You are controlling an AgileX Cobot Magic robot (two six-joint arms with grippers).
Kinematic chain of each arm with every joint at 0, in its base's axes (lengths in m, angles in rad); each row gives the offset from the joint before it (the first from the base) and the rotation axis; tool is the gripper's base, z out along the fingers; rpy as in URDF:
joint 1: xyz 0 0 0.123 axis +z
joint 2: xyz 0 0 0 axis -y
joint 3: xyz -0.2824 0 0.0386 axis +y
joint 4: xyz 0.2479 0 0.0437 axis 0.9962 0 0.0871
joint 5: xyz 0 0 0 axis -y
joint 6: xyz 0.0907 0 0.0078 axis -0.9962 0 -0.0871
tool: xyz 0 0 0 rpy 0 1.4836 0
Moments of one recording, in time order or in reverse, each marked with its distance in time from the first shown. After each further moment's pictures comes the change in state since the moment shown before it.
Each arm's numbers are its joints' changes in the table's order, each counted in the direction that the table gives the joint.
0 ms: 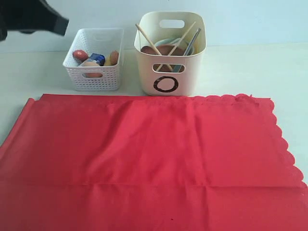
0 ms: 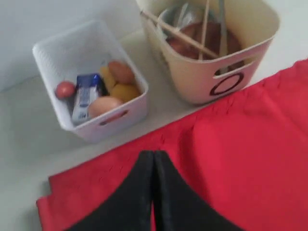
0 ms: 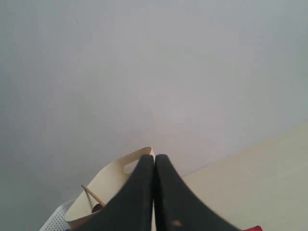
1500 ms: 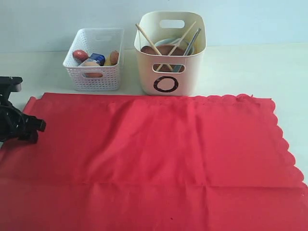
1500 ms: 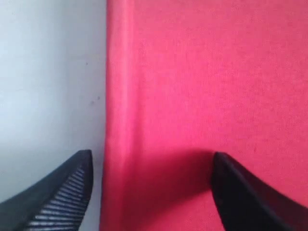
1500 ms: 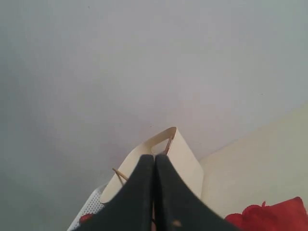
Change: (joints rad) left arm 0.371 -0.551 0.236 0.095 0.176 0.223; right arm 0.000 0.000 0.000 -0.002 -0.092 -0.130
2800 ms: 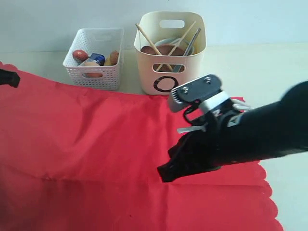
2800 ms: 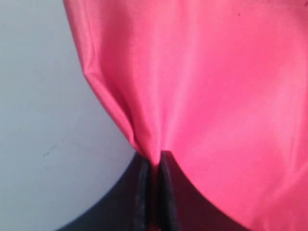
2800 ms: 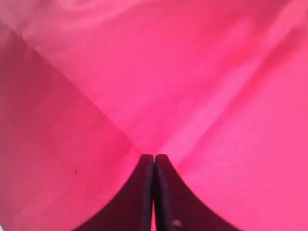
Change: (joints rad) left arm 0.000 0.277 -0.230 -0.017 -0.511 -0.013; right arm 0.000 -1.256 -0.608 -0.474 -0.853 -0.030
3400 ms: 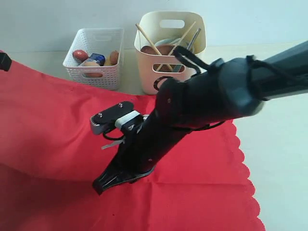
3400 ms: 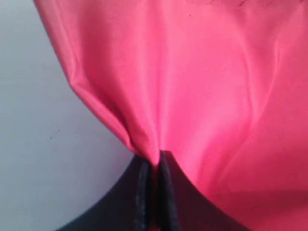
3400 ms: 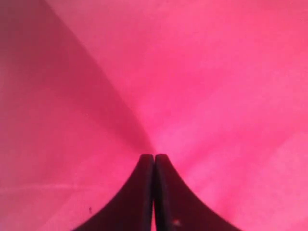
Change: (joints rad) left arm -0.059 0.099 -0.077 -0.007 -0.165 0.000; right arm 0.103 -0.511 -0.439 -0.039 -0.218 -0.017
